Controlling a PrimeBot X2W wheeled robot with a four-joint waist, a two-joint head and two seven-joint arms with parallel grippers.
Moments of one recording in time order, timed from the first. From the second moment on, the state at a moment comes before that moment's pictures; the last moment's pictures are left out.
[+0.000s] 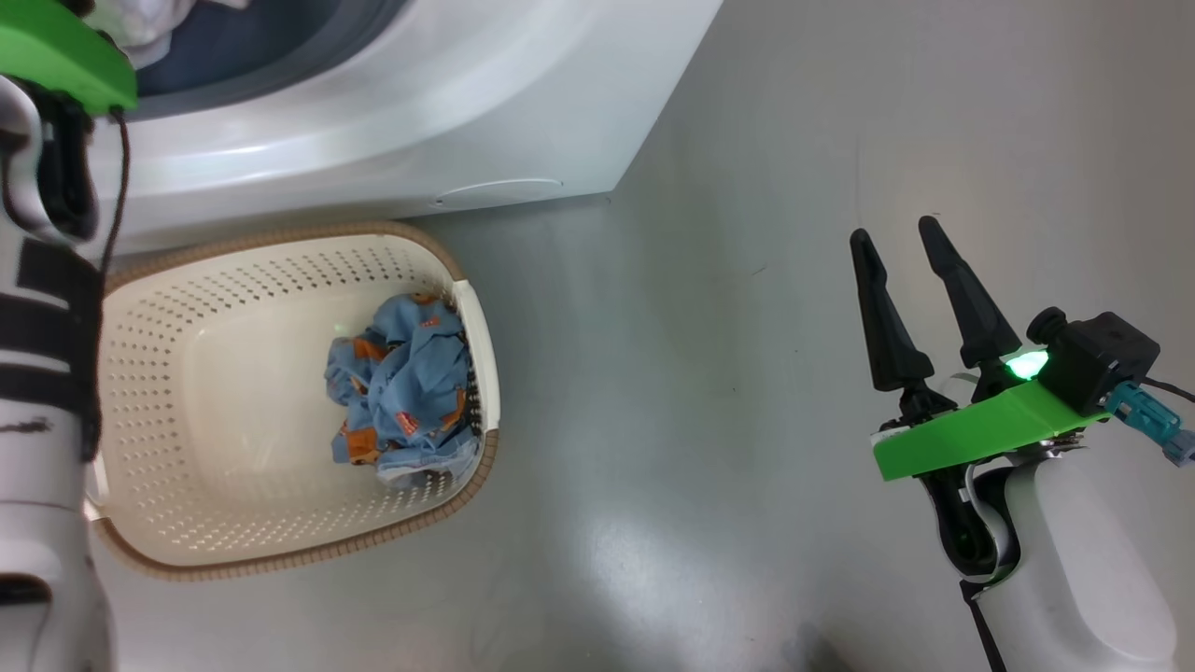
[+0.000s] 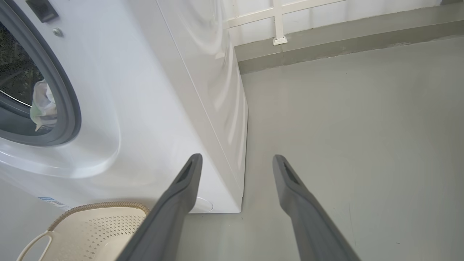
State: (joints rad) left arm -1.21 0.20 -0.09 0.91 -0.34 -0.12 -0.26; right arm -0.41 -0.12 0.11 0.22 0.41 0.13 -0.26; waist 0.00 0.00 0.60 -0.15
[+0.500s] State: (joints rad) left arm -1.03 0.15 -0.06 0.77 -0.32 -0.13 -0.26; right arm -0.40 -0.13 0.09 0.21 0.41 0.13 -0.26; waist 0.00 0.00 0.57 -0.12
